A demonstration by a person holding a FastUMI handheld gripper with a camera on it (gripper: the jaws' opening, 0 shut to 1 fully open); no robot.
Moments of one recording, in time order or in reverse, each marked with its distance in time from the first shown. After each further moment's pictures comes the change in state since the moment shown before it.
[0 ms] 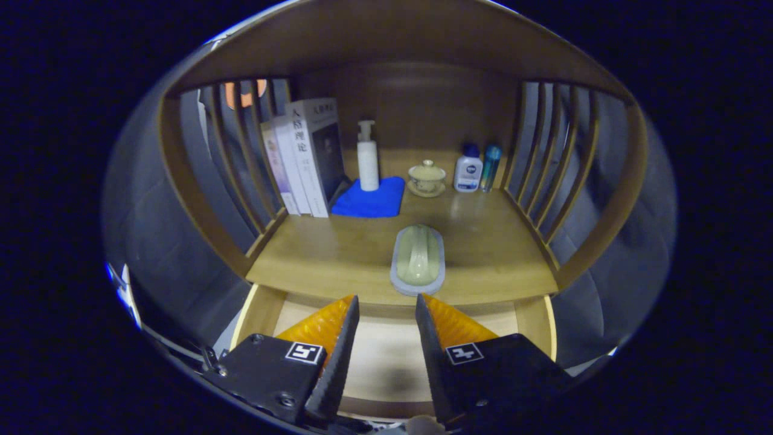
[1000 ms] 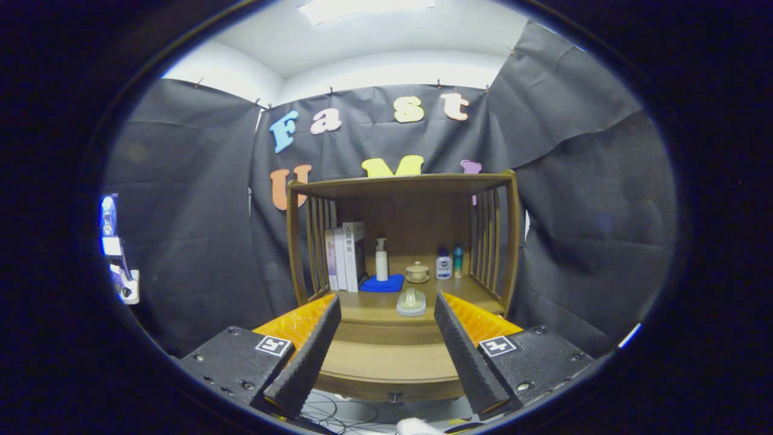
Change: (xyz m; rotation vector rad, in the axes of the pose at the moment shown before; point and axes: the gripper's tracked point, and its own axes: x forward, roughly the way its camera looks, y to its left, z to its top) arm -0.219 -0.003 -0.089 0.006 -0.627 0.047
